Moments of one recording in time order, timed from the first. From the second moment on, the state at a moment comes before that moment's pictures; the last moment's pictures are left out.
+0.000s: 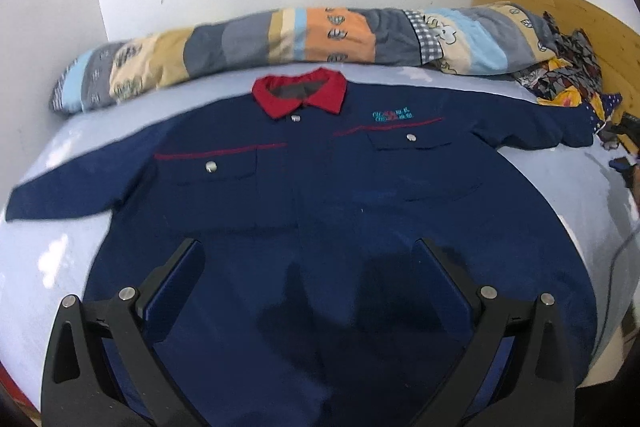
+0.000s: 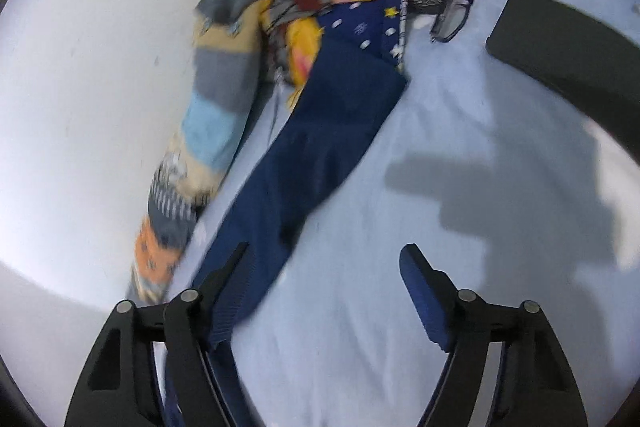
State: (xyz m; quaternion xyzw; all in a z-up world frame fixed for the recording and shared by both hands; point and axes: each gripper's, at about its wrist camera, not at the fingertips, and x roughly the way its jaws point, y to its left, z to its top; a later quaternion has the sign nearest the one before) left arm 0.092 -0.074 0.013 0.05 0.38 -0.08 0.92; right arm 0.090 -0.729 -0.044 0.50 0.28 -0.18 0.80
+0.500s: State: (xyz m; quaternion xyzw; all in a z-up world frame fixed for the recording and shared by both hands) left arm 0.100 -0.080 -0.004 0.07 0.40 -0.08 0.91; right arm 0.184 -0.812 -0.104 0.49 0.25 -0.20 0.81
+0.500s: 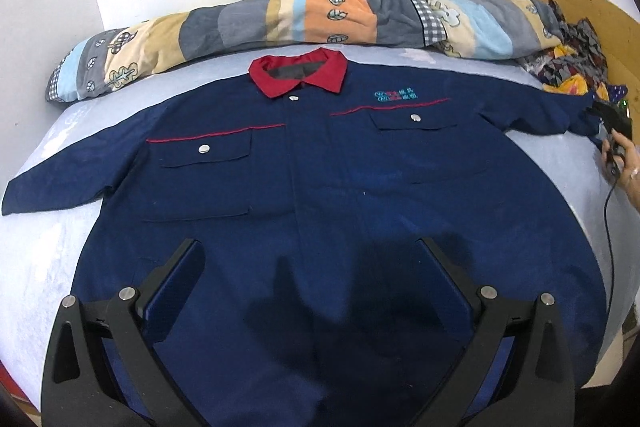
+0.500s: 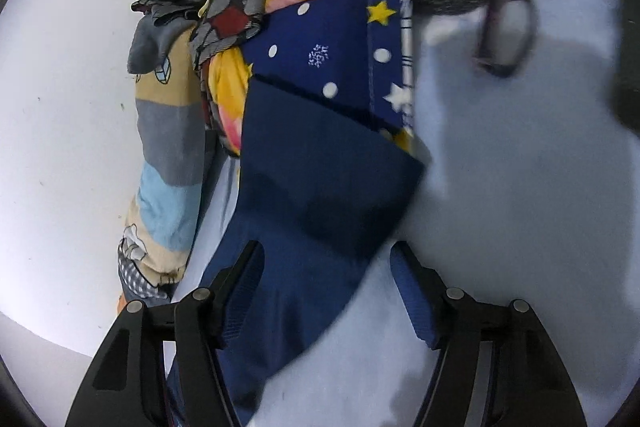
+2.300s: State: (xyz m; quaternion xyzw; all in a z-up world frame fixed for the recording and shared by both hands) left arm 0.079 0.067 0.050 -0.03 0.34 0.00 0.94; right arm 0.327 -0.253 0.207 0.18 0.27 0.12 0.94
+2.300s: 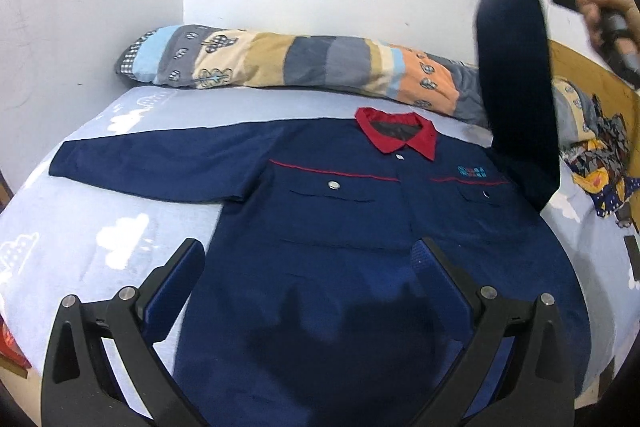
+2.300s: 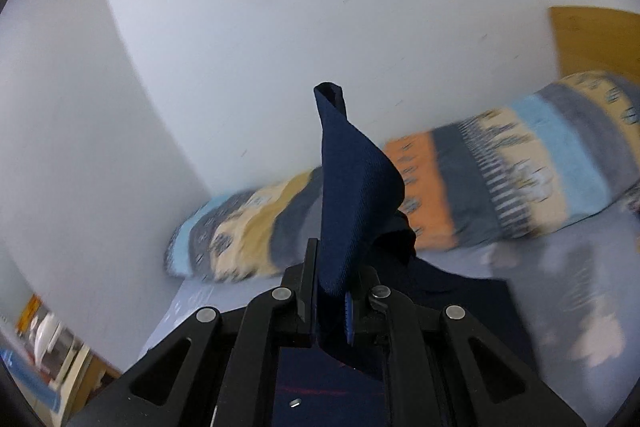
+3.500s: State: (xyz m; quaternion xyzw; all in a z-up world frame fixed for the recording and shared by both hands) left arm 0.075 0.146 0.041 -0.12 0.37 0.05 0.92; right arm 0.305 -0.004 -0.068 0.02 0.49 0.21 0.85
